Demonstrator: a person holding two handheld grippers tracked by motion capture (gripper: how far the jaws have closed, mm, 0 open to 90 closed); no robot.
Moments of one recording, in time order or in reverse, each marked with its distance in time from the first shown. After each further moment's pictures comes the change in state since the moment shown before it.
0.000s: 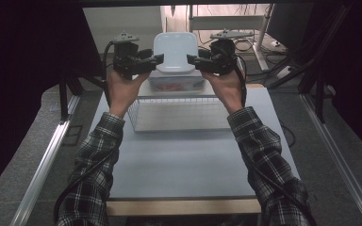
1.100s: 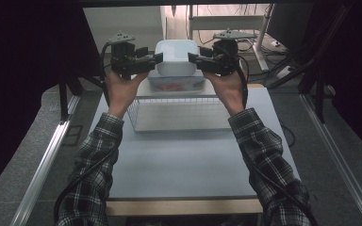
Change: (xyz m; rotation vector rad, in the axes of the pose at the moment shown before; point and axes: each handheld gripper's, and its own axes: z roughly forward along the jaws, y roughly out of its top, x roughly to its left) left arm 0.004 -0.006 -0.012 -0.064 -0.043 -0.014; right arm 0.006 -0.001 -0.013 -0.055 0.004 -0.012
